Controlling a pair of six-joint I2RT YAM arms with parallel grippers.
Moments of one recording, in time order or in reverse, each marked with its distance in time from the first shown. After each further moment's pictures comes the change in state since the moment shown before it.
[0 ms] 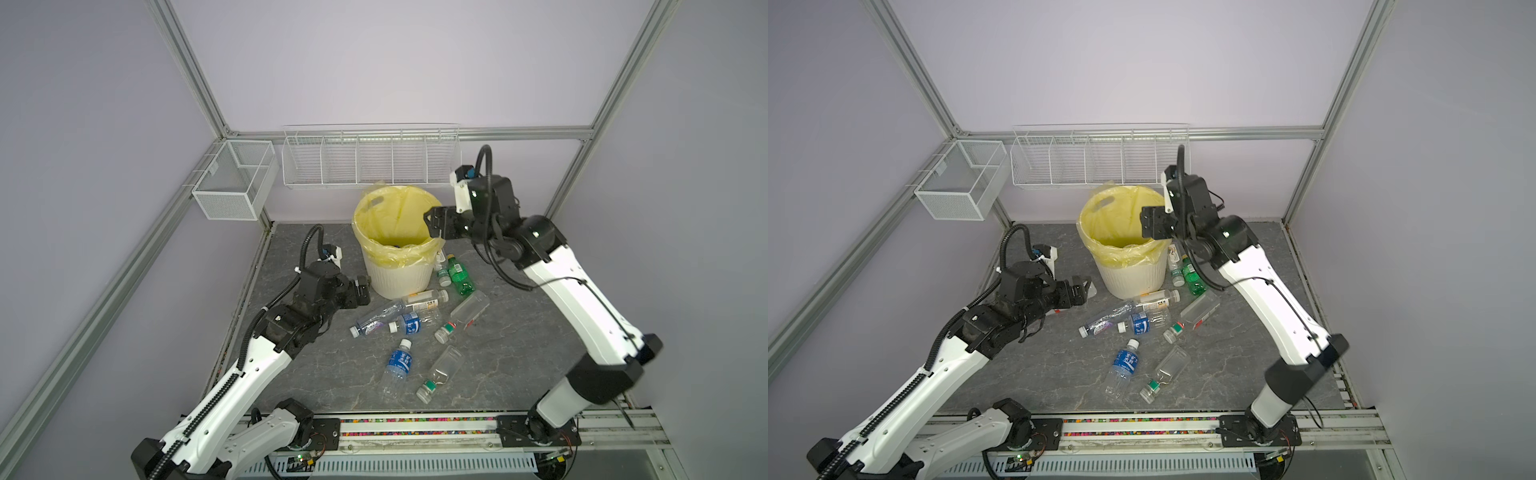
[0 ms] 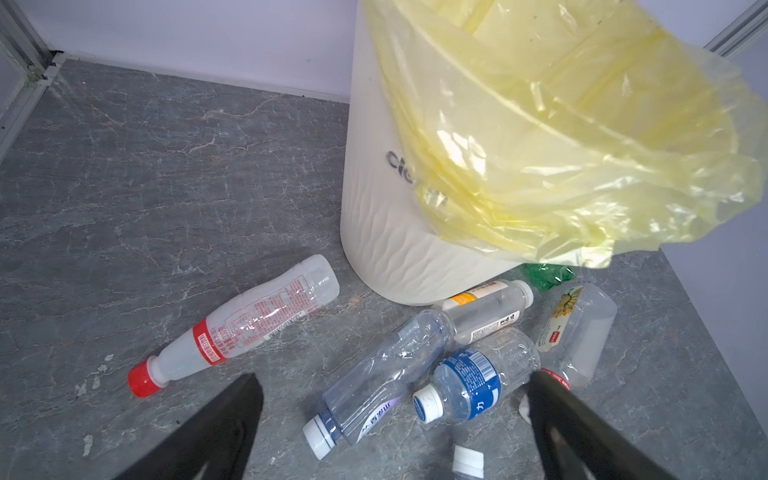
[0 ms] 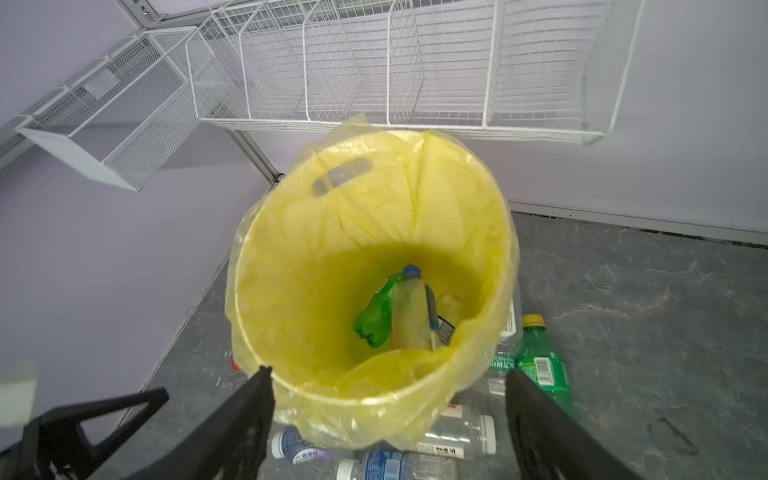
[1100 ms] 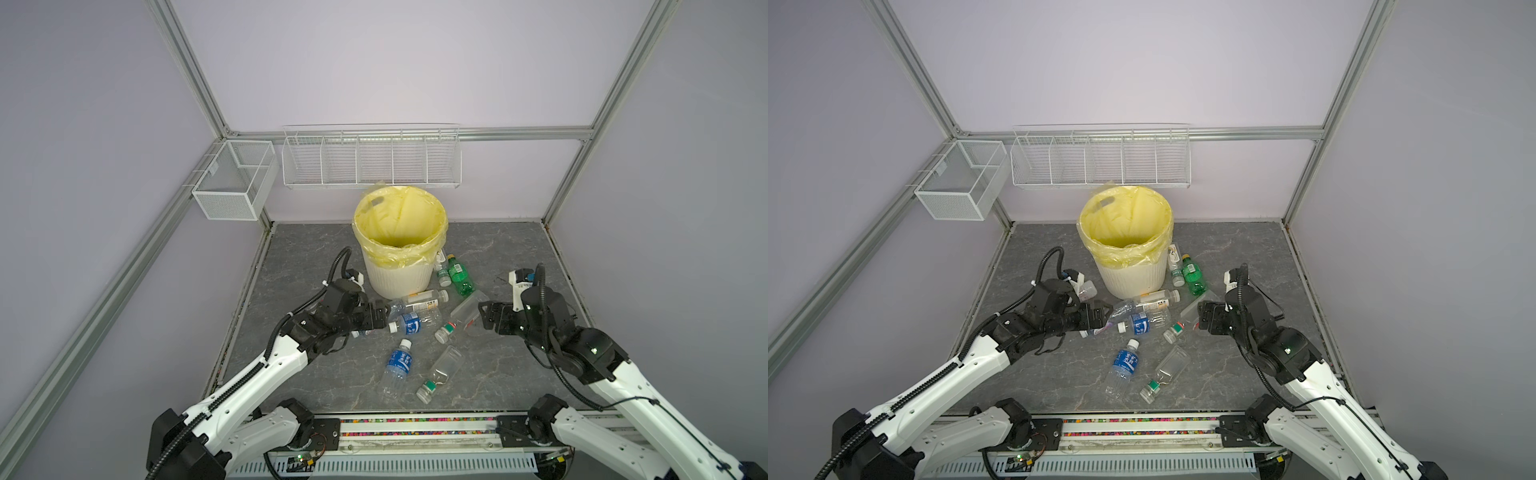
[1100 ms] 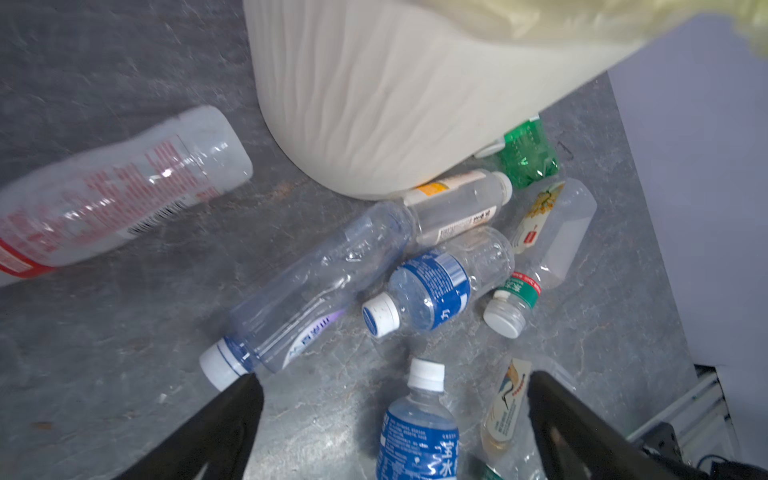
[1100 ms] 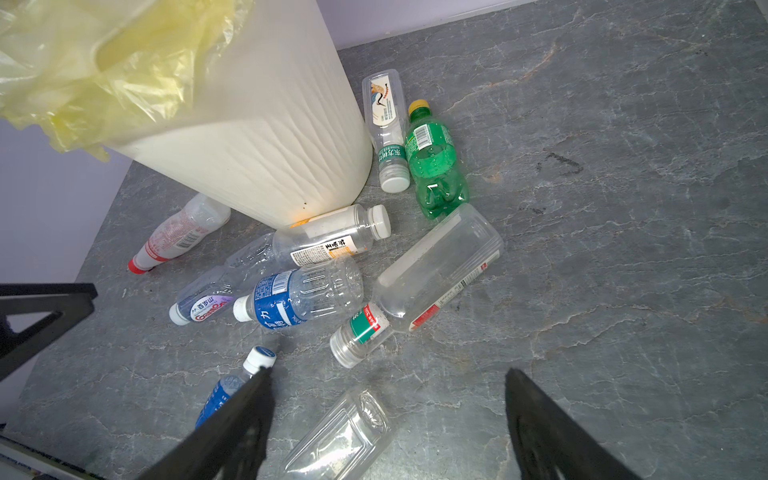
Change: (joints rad) left arm -0.129 0.045 -0.204 0.076 0.174 -0.175; right arm -0.042 -0.693 -0.915 0.037 0.076 0.200
